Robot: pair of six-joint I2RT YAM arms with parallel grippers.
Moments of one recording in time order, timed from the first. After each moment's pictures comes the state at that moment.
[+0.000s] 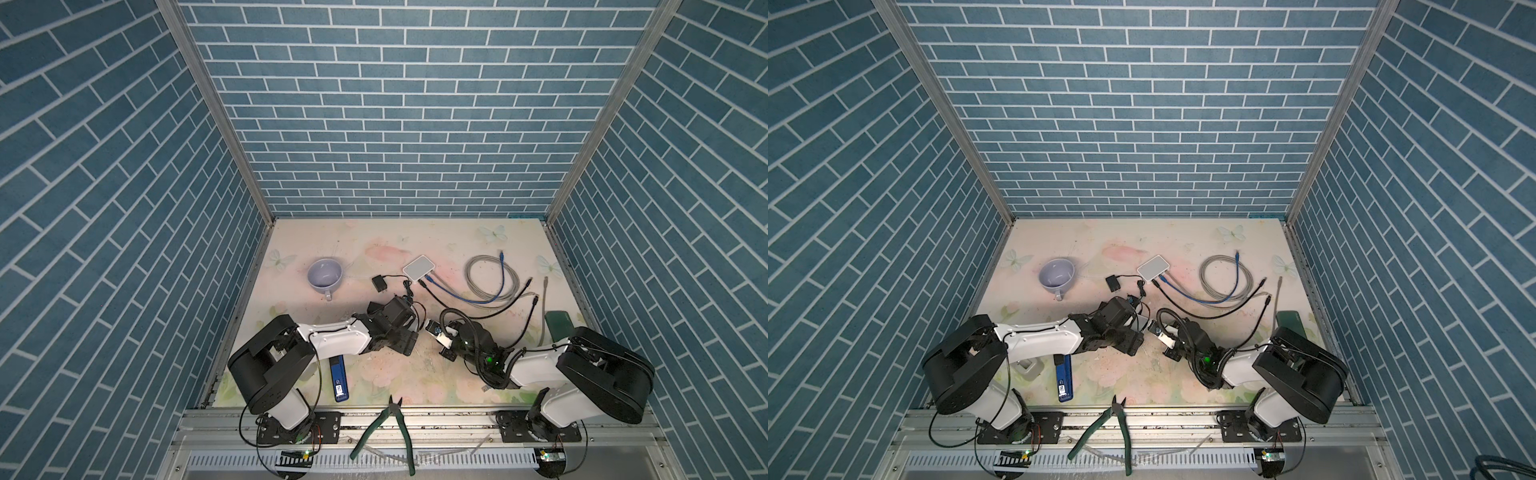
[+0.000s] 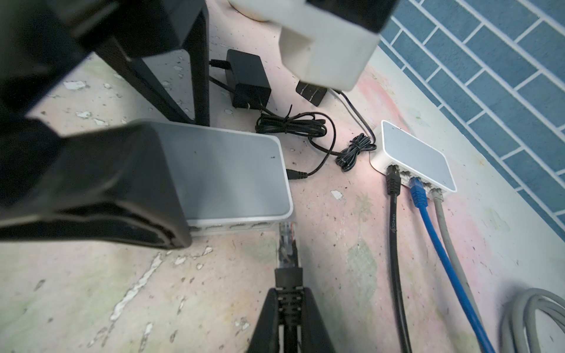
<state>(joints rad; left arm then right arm) -0.87 1.59 0.75 -0.20 -0.03 -0.34 0.93 1.48 0.27 0.73 0.08 -0.39</state>
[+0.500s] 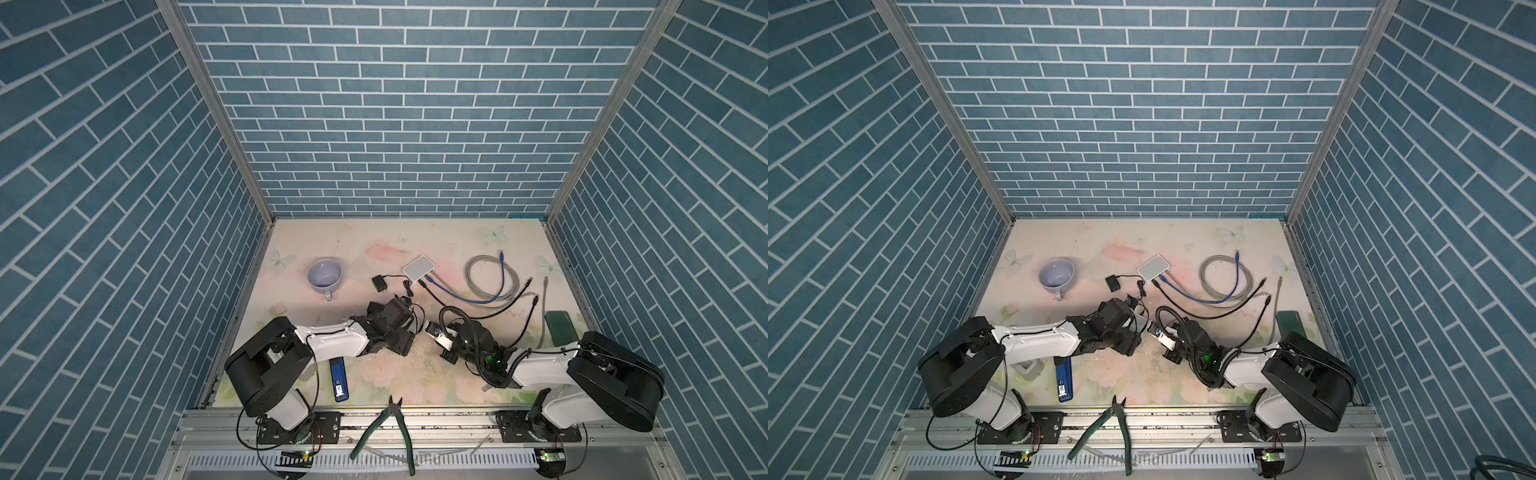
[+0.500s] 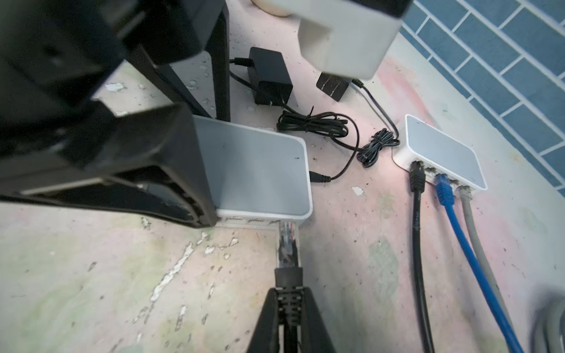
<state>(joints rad) -0.87 1.56 0.71 -0.16 -0.03 -0.34 0.93 1.42 0.29 0.59 0.01 -0.35</state>
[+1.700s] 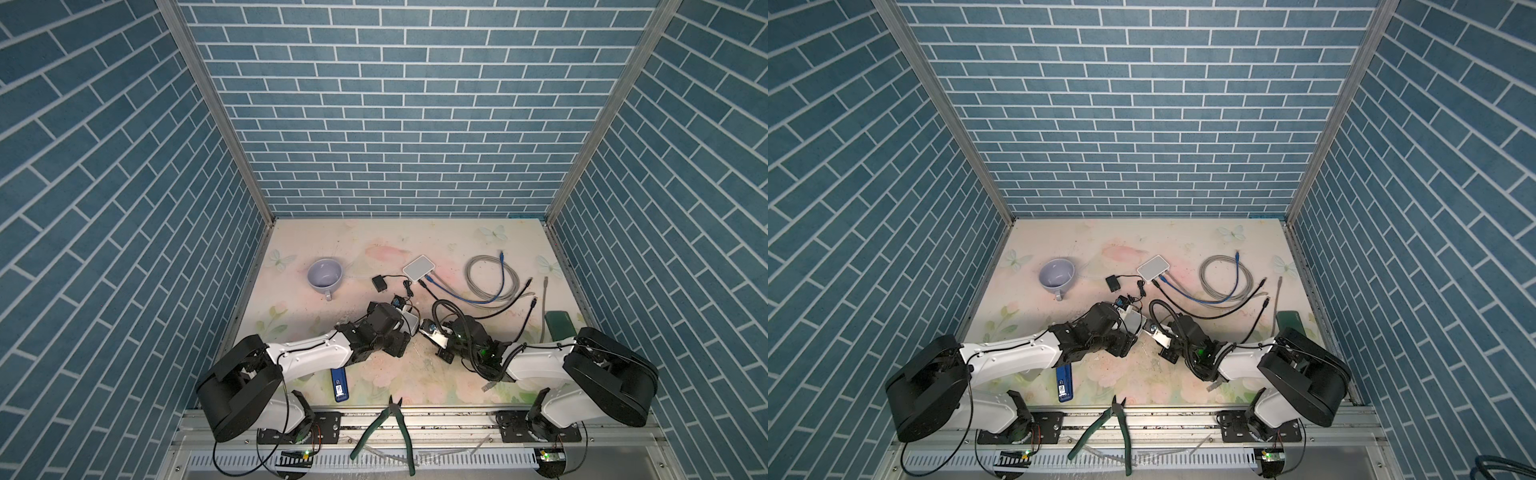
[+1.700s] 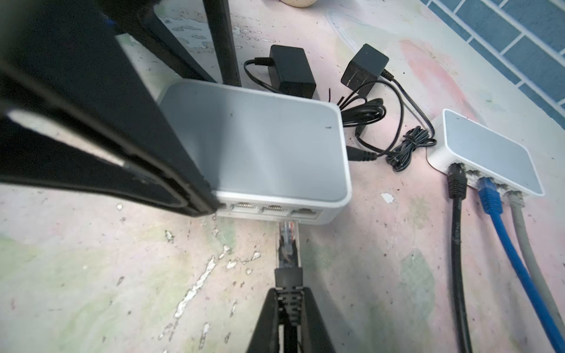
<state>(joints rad) -0.87 1.39 0.61 -0.10 -0.04 -0.32 0.93 1.46 0.36 0.51 -0.06 -0.32</state>
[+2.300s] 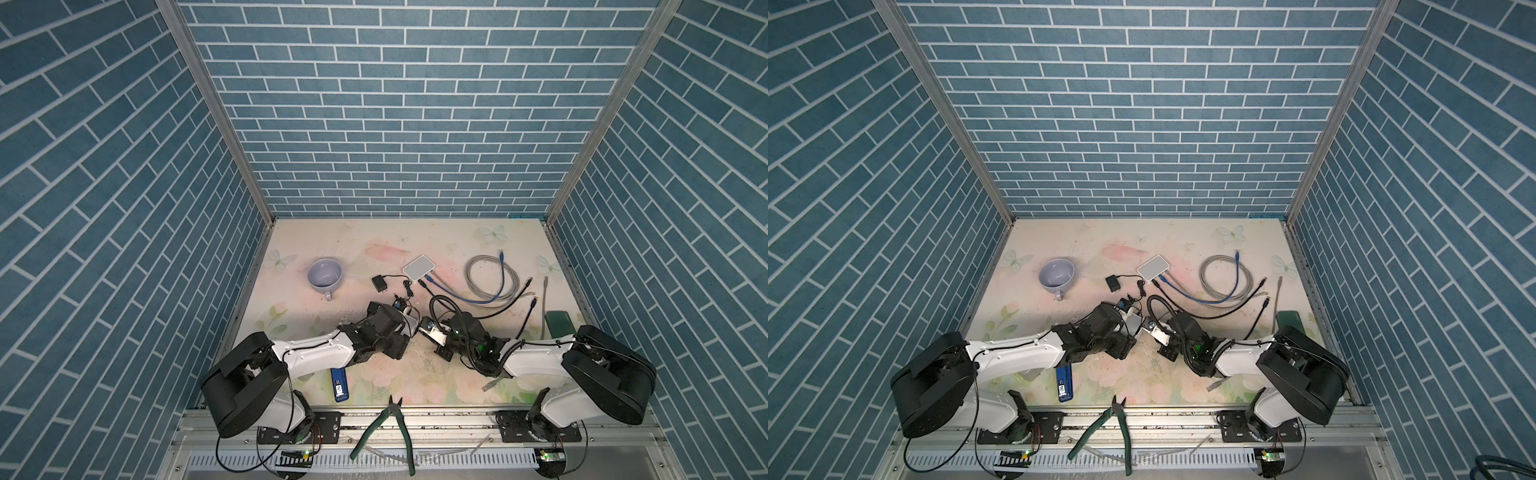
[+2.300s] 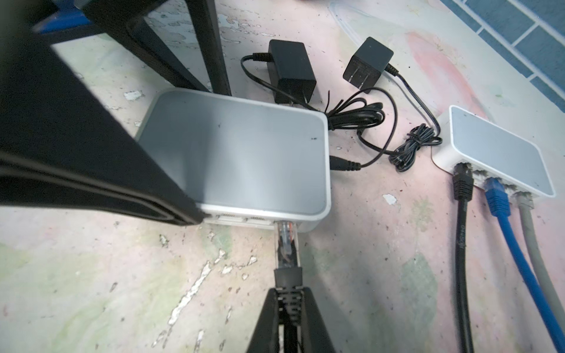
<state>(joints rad) -0.88 1.42 0.61 -0.11 -0.07 -0.30 0.91 1.48 0.41 0.45 -0.08 -0.32</state>
